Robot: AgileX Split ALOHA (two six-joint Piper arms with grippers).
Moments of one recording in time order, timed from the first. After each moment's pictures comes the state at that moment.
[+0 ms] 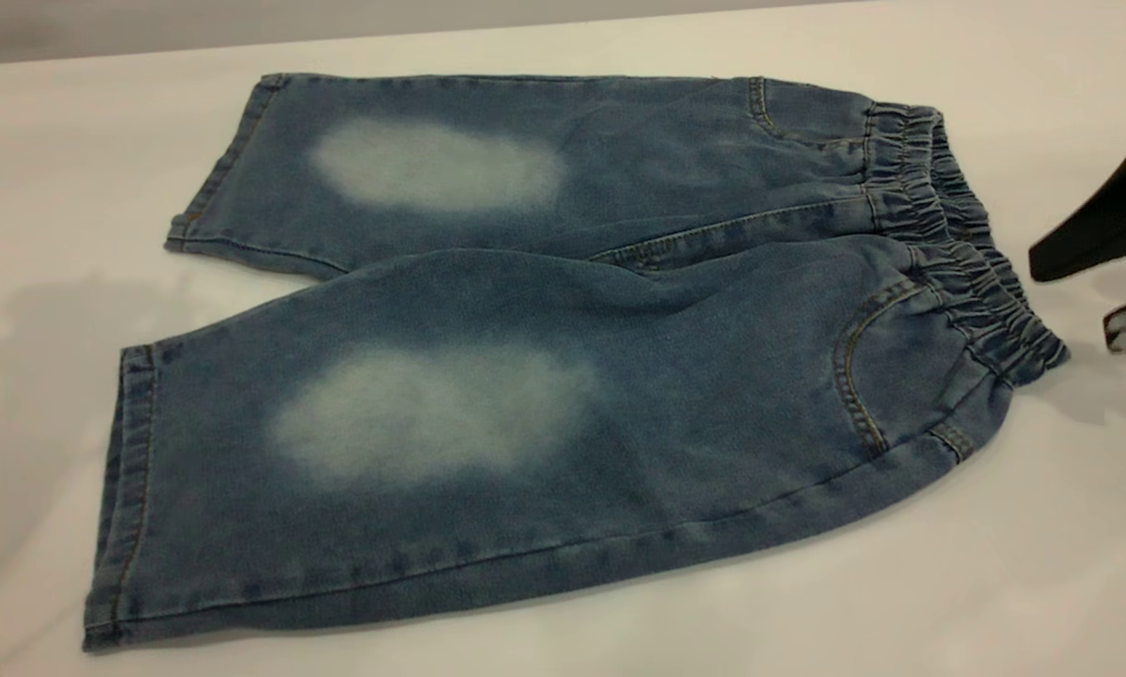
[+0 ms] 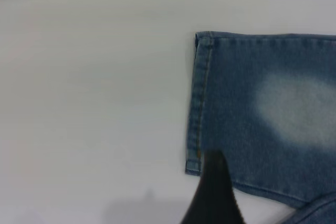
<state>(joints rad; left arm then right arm) -0.07 1.38 -0.90 -0.03 0.34 -0.01 -0.29 2.01 -0.70 1.28 0.76 -1.20</state>
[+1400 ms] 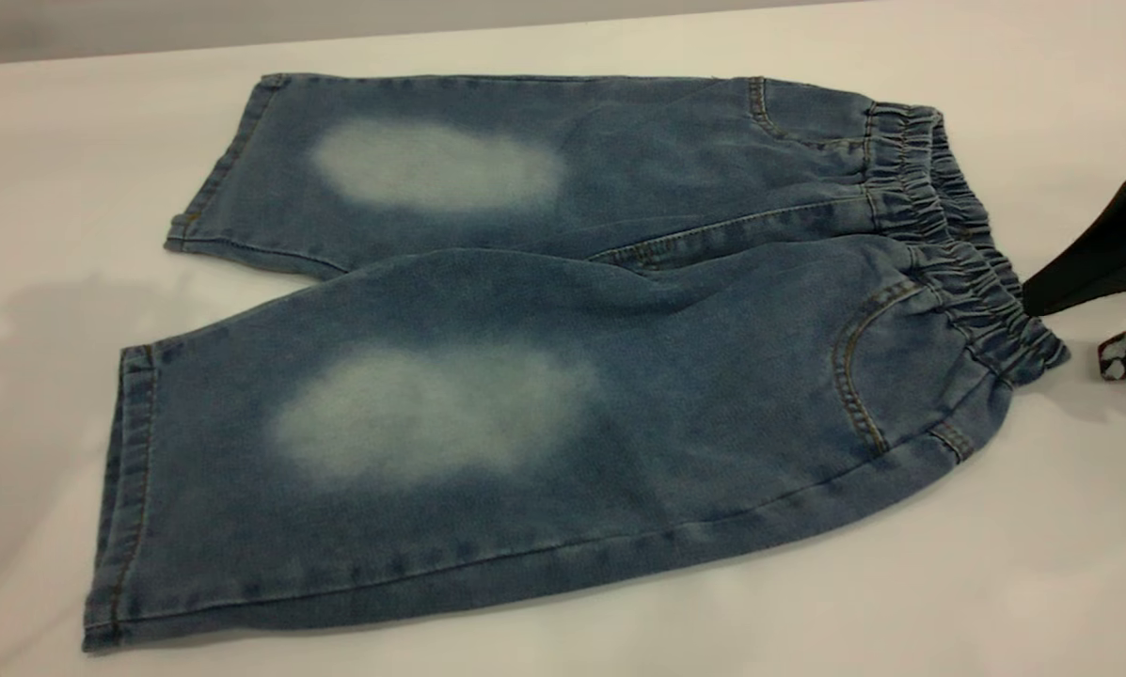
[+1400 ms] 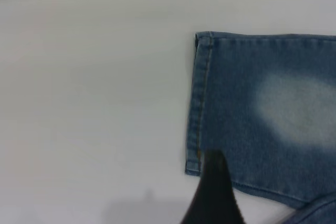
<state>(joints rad) -0.07 1.38 -0.90 -0.03 0.34 -0.01 -0.29 2.08 -0.70 1.37 0.70 -1.30</state>
